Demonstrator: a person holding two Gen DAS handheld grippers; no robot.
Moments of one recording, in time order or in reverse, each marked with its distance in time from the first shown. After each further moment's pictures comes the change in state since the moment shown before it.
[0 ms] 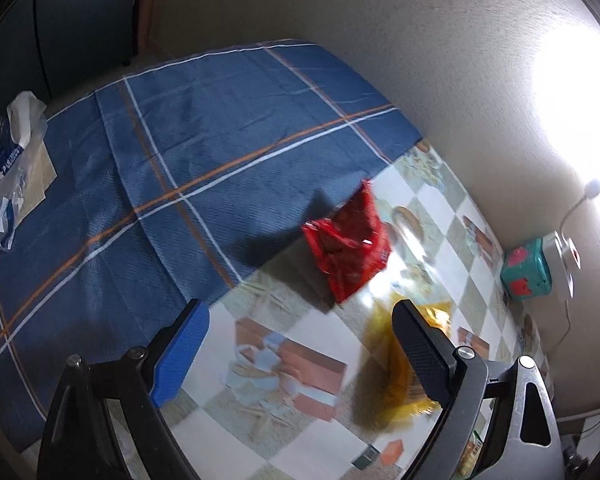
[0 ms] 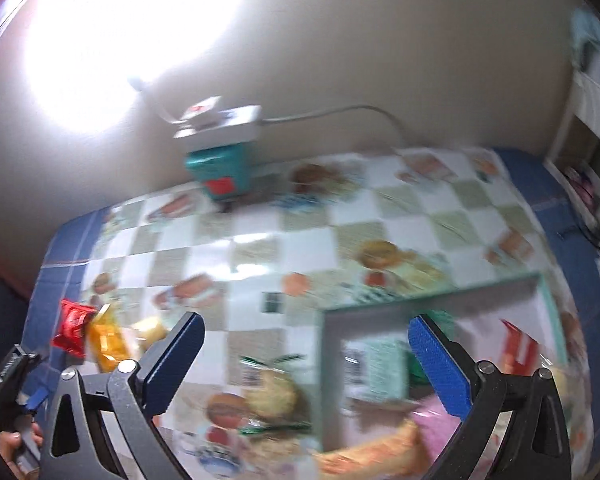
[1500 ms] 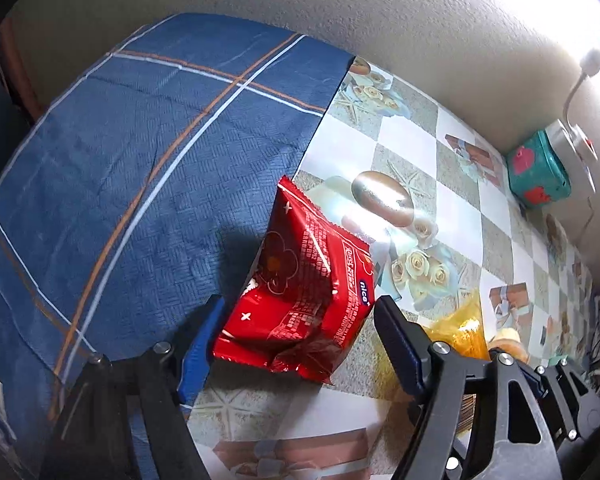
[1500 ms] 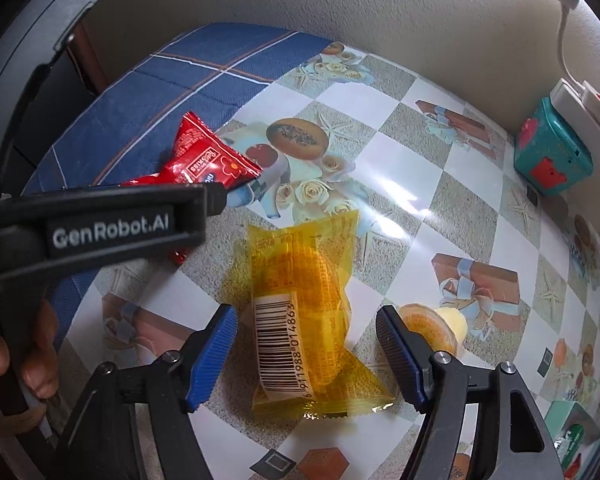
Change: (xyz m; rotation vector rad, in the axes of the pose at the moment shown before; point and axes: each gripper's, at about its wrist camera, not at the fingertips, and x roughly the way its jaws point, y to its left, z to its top) left arm 0.086 -0.062 0.041 0.438 0.202 -0.041; right arm 0.114 0.254 -0.070 -0.639 0.277 0.179
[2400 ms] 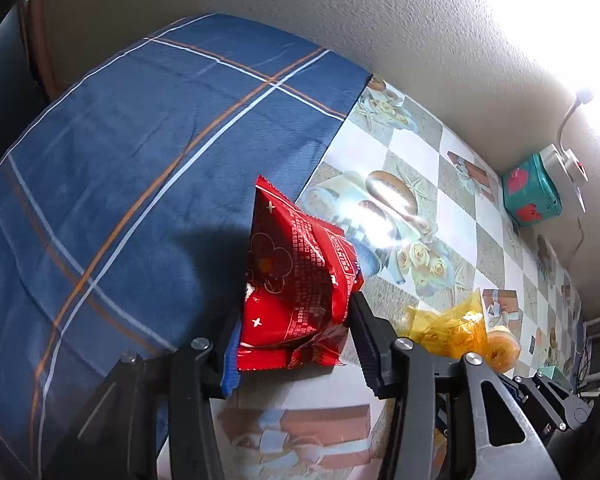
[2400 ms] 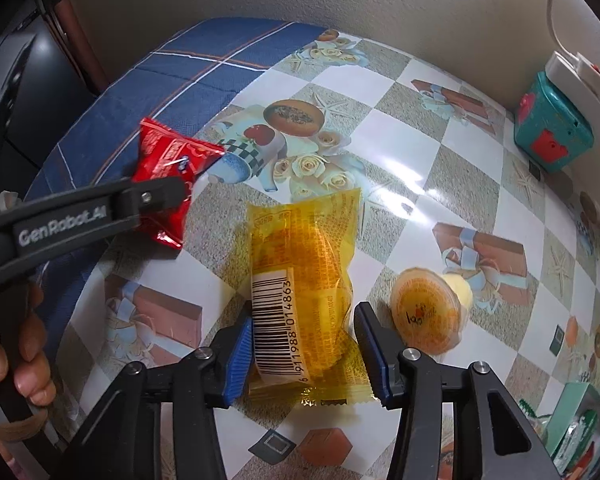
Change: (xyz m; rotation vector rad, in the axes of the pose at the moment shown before) left arm -0.020 0.017 -0.031 -0.093 -0.076 -0.021; right arm -0.001 -0.008 -0.017 0.041 0.016 0.046
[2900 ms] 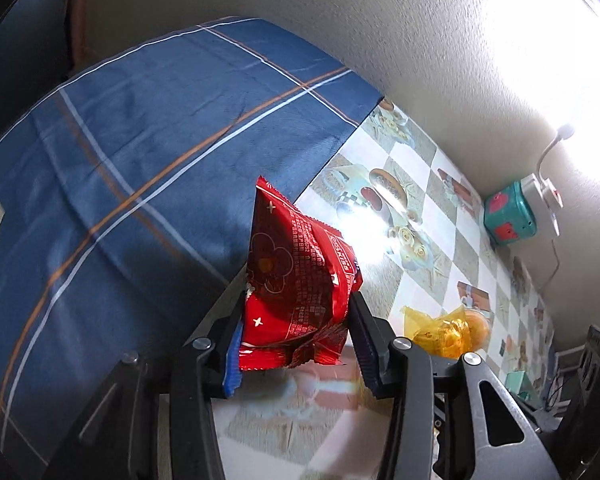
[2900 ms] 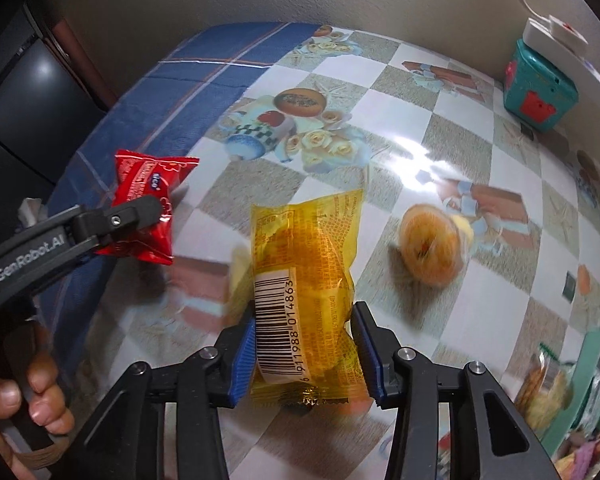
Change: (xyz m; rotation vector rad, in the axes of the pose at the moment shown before) left arm -0.042 0.020 -0.042 -0.153 -0.058 -0.067; right arm -0.021 -0.002 -0.031 0.078 -0.005 0.094
